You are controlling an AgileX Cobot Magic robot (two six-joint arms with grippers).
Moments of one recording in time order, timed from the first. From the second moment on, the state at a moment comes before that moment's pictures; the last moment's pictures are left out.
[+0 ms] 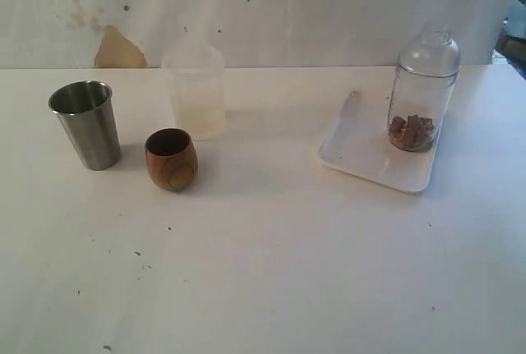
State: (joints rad) left arm -0.09 0.00 -0.01 0.14 0.07 -0.24; right arm -0.67 2.20 -1.39 -1.27 -1.21 1.17
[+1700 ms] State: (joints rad) left arm -0.09 0.00 -0.01 0.14 0.07 -0.24; right arm -0.19 1.89 -1.72 -0.41 0.72 0.24
